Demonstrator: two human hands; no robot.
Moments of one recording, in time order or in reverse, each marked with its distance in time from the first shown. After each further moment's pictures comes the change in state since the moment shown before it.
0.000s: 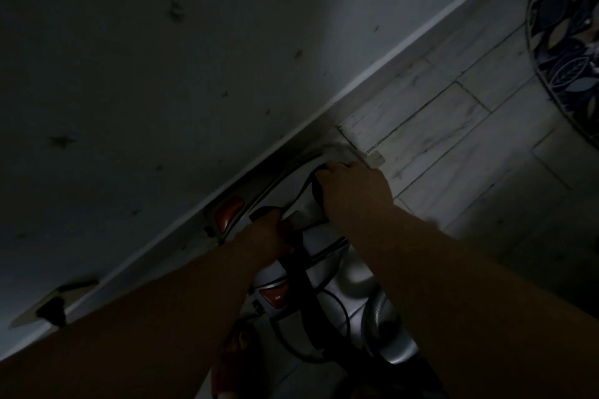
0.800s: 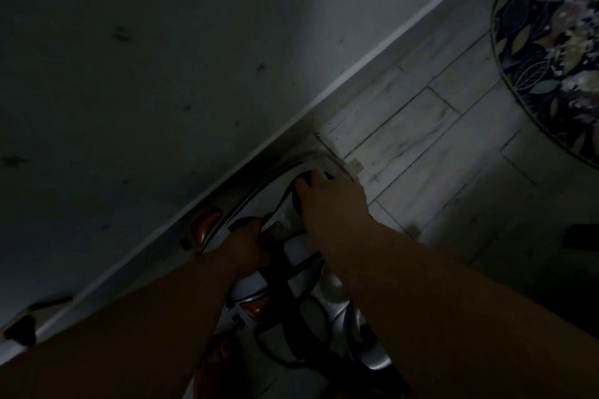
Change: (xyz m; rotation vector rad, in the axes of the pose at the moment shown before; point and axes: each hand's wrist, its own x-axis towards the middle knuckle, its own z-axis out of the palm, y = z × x) left_hand -0.010 0.026 0.004 0.006 0.025 -0.046; right_hand -0.021 0.014 -0.018 -0.036 -0.055 0.027
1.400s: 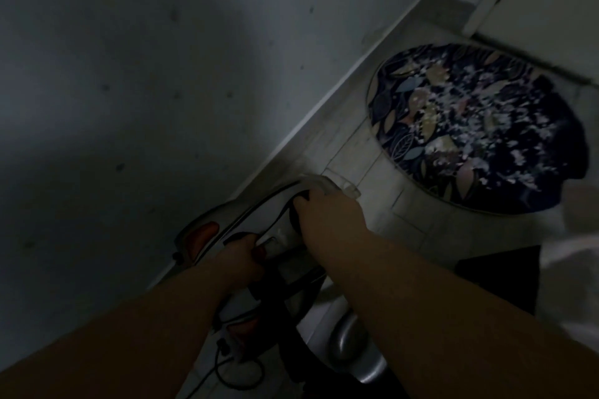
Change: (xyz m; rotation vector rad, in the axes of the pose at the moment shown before) left_hand -0.075 0.291 -0.033 0.250 0.038 0.159; right_hand -0.101 0.241 -0.154 0.163 0.163 0.214
